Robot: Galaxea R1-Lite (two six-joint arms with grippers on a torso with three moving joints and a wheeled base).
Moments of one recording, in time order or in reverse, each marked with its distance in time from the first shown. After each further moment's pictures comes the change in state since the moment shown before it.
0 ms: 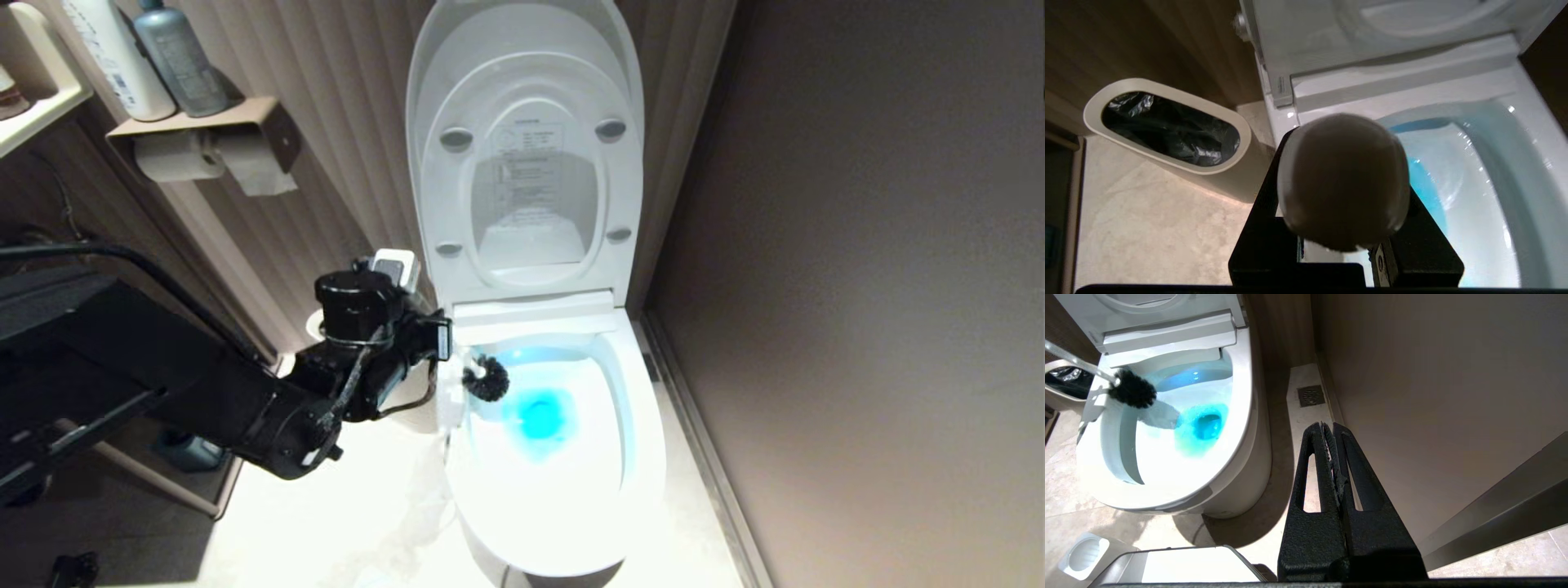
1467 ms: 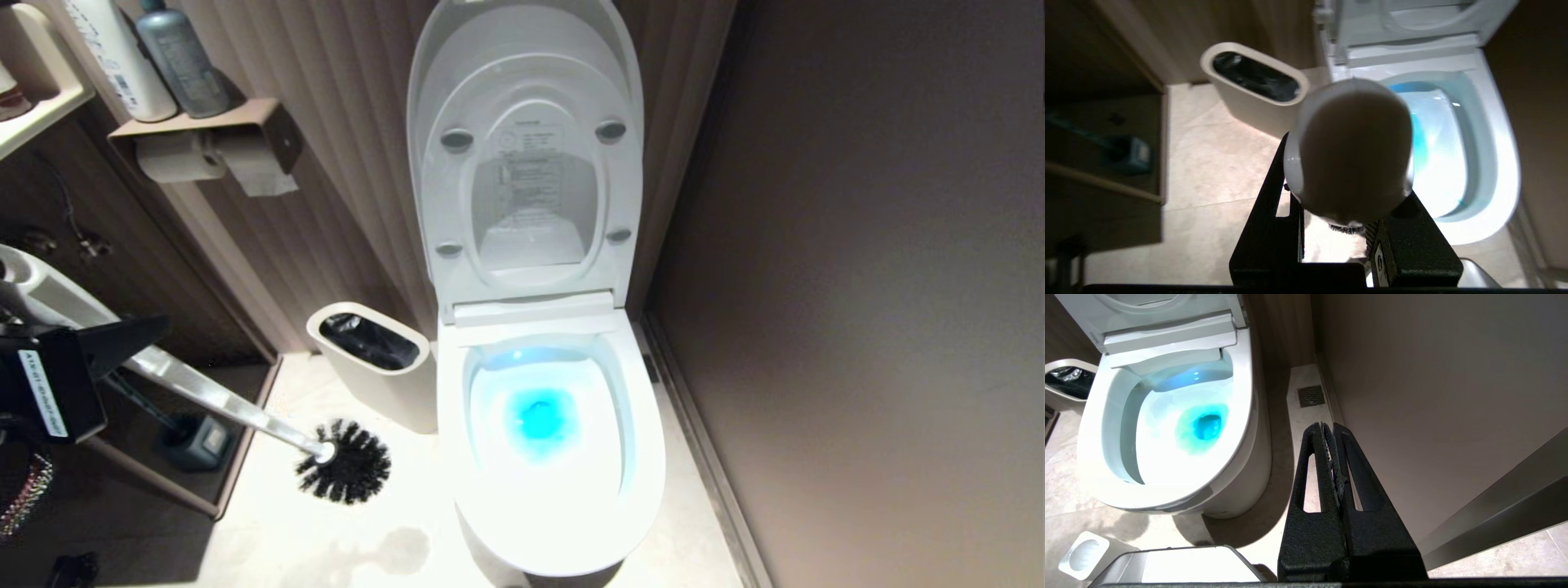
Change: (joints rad) left arm -0.048 -1.043 0.102 1.017 0.146 -0.060; right arm 0.000 0.000 0.000 0.000 0.000 0.000
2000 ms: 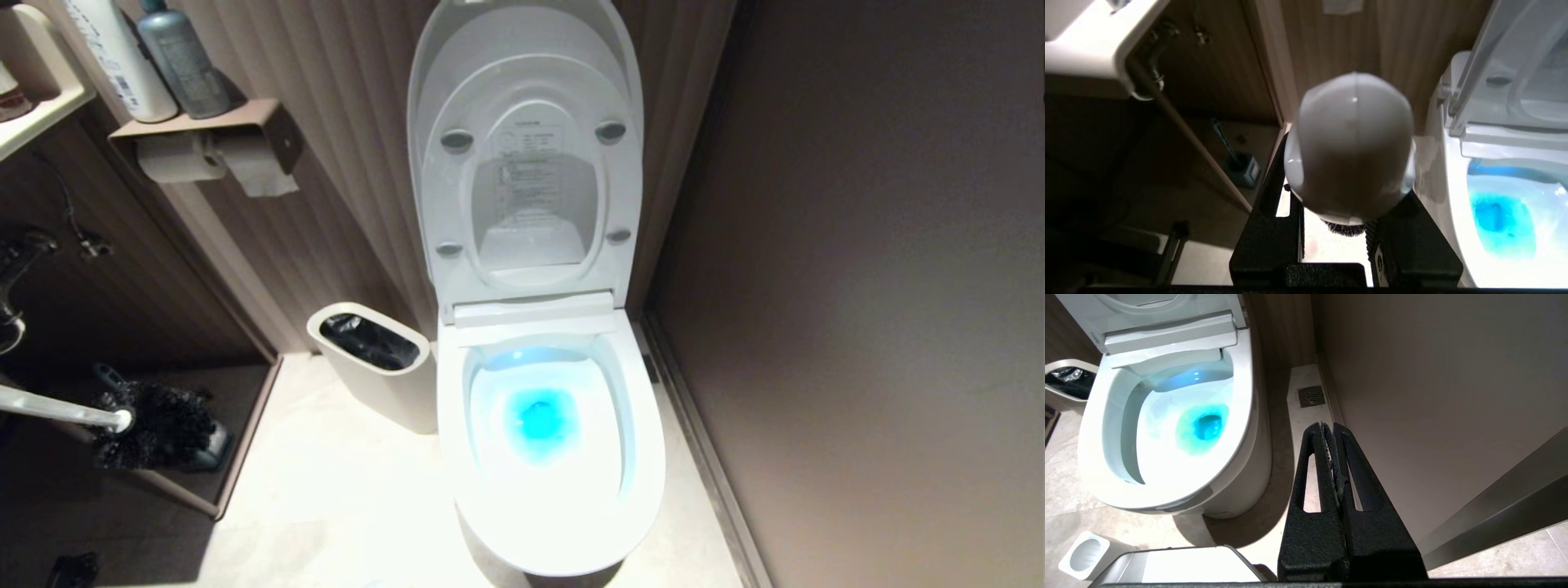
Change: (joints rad) left arm 0.372 -0.277 -0.001 0.032 0.004 0.117; right arm 0.000 0.000 0.000 0.000 0.000 0.000
